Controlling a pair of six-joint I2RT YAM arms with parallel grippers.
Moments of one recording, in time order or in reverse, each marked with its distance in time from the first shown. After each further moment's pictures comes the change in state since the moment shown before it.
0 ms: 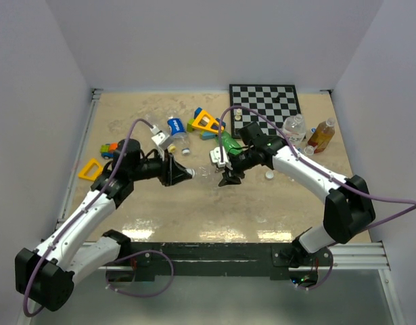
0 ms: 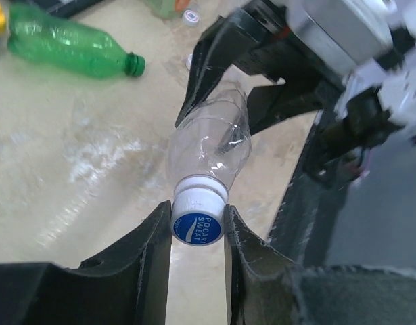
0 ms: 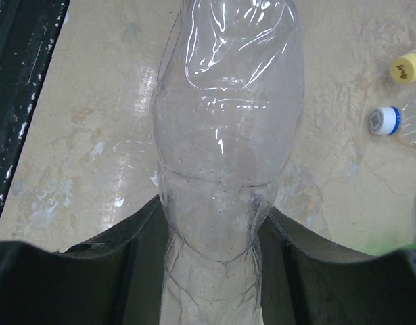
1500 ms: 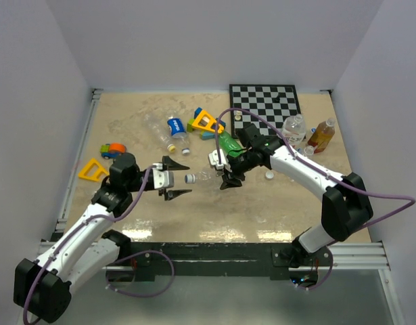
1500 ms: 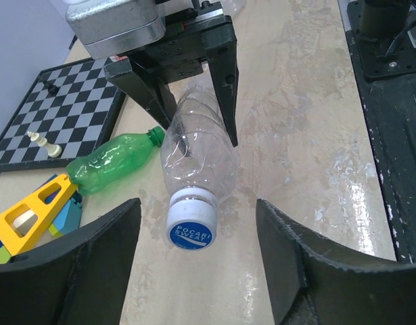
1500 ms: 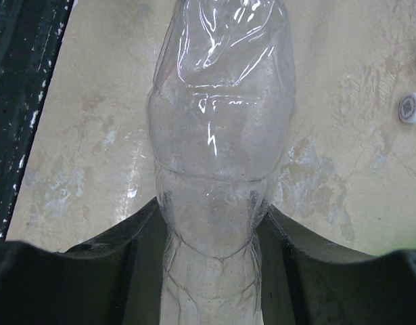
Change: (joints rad) left arm -0.002 -0.109 -0.174 0.201 0.235 0.692; right arm 0.004 0.023 0.005 -0.038 0.023 -0.007
